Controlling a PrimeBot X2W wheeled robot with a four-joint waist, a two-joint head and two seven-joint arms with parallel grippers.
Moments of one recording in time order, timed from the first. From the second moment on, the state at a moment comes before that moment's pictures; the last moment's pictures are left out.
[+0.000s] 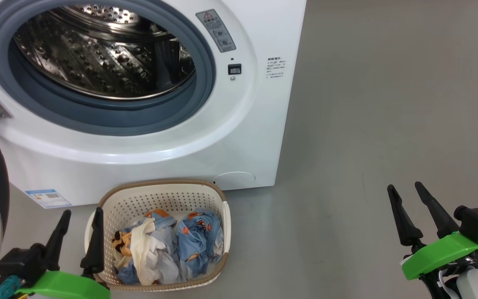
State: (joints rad) left arm -0.09 0.21 -0.11 0.22 -0.45 -0.13 -0.26; right arm -0.18 -0.27 0.09 0.34 0.47 0.13 -0.25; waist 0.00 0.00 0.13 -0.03
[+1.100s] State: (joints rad) left arm -0.34 0.21 -0.25 0.53 -0.53 -0.13 -0.26; right arm -0.31 -0.23 0.11 0.29 0.43 0.13 -0.25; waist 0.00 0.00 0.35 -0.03
